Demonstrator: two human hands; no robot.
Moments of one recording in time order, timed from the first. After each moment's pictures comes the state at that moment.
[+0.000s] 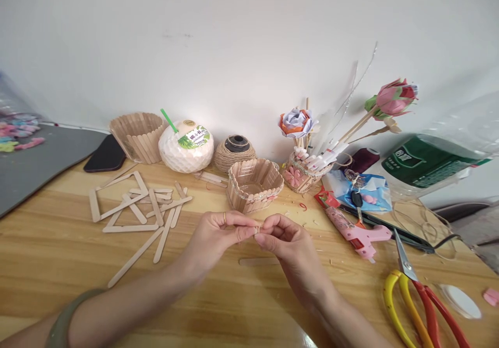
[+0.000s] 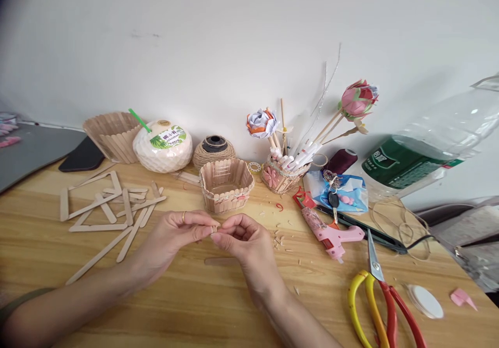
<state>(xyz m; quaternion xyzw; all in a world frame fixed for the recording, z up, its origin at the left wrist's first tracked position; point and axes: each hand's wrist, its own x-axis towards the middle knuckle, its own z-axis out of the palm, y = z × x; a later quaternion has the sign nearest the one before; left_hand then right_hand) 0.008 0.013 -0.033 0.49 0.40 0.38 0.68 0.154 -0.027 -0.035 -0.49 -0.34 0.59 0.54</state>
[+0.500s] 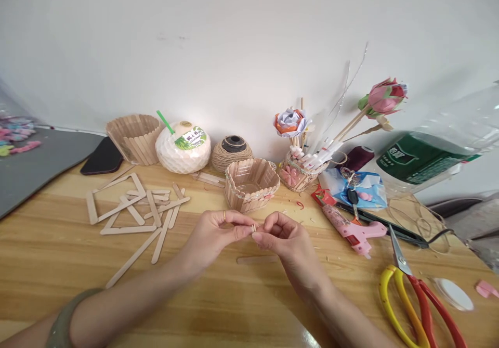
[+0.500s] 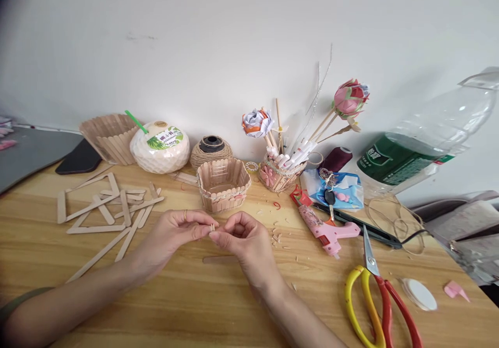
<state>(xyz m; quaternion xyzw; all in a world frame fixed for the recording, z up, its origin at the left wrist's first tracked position) 0.007 0.016 -0.034 0.54 0.39 0.35 0.66 0.155 -0.027 -0.032 -0.51 -0.36 0.58 0.52</state>
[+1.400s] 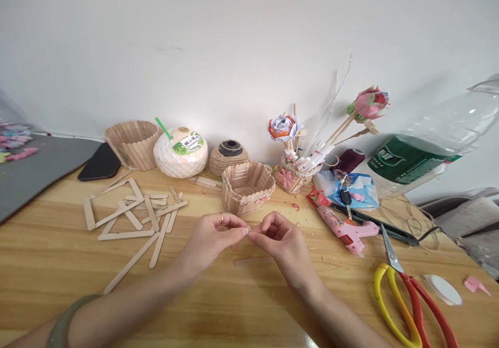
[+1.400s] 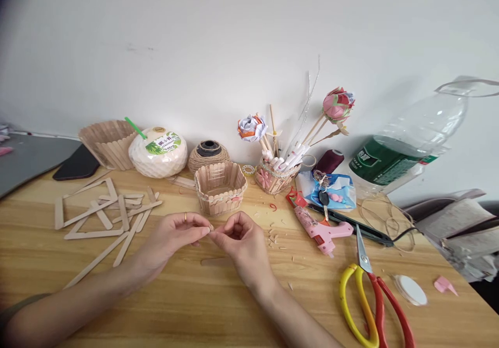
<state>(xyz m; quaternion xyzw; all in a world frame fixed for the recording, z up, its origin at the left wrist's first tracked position) 0.009 0.014 -0.029 0.54 0.46 0.32 0.63 0.155 -0.024 -0.038 -0.52 -0.41 0.53 0.53</state>
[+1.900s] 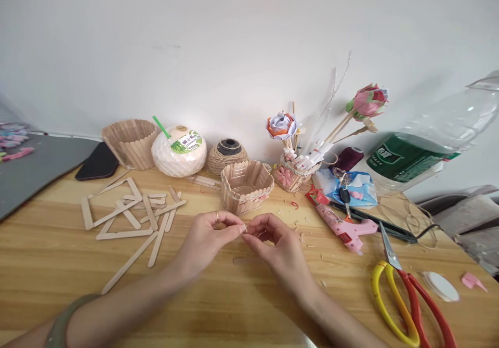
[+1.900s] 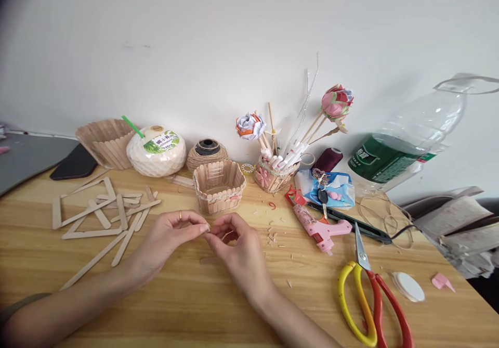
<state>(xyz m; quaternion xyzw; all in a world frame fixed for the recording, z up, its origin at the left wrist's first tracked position) 0.007 0.013 -0.037 0.57 0.45 0.35 0.59 0.152 -0.030 -0.042 -0.56 -0.54 0.41 0.48</state>
